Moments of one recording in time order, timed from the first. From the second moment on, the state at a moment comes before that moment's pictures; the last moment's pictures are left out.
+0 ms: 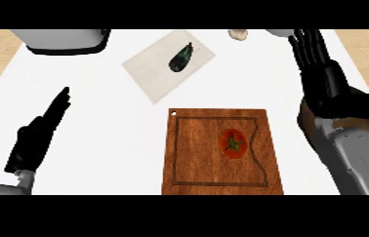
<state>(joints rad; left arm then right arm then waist) -0.04 0.57 -0.20 -1.52 0.14 0.19 0.09 -0.41 -0.39 0.16 -1.49 -0.34 -0.21 -0.14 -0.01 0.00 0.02</state>
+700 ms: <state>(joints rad) -0.03 0.28 -0.28 -1.61 0.20 0.24 -0.08 0.10 -0.43 0.25 -1.81 -0.07 -0.38 -0.33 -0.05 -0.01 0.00</state>
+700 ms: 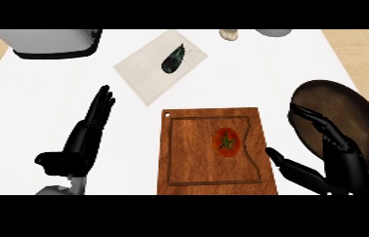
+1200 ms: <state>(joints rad) -0.04 0.23 -0.31 -1.58 0.17 0.21 -0.14 0.32 -0.59 0.27 -2.09 0.22 -0.42 -0.13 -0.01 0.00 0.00</state>
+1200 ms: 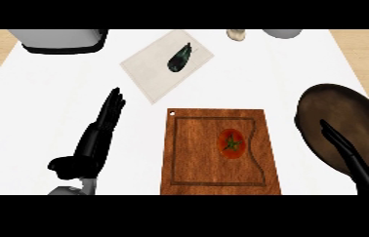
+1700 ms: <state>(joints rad) -0.06 0.21 -0.31 -1.59 0.16 0.20 -0.11 0.13 -0.68 0.41 -2.09 0.50 -0.18 0.37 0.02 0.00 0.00</state>
